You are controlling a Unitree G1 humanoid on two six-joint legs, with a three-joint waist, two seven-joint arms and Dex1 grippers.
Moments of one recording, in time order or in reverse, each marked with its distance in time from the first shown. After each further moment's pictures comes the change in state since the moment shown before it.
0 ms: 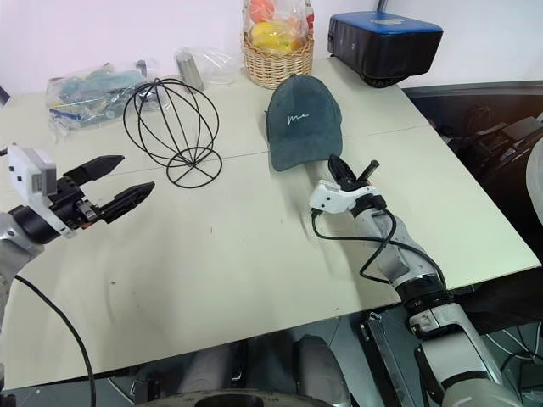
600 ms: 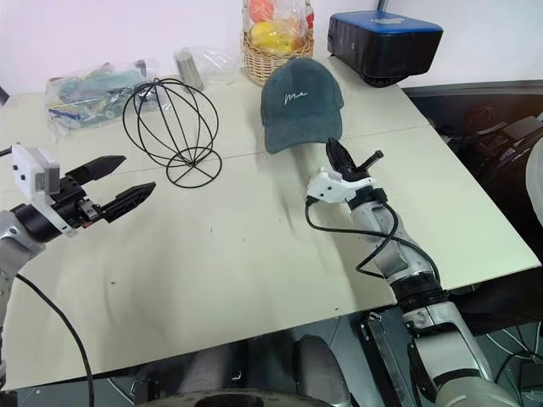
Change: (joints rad) left arm -0.033 0.002 -0.008 0.033 0.018 -0.002 -0.027; right arm -0.030 0.058 -0.065 -0.057 0.090 -0.032 -0.016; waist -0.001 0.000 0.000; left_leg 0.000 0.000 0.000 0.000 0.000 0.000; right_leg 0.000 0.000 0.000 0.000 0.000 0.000
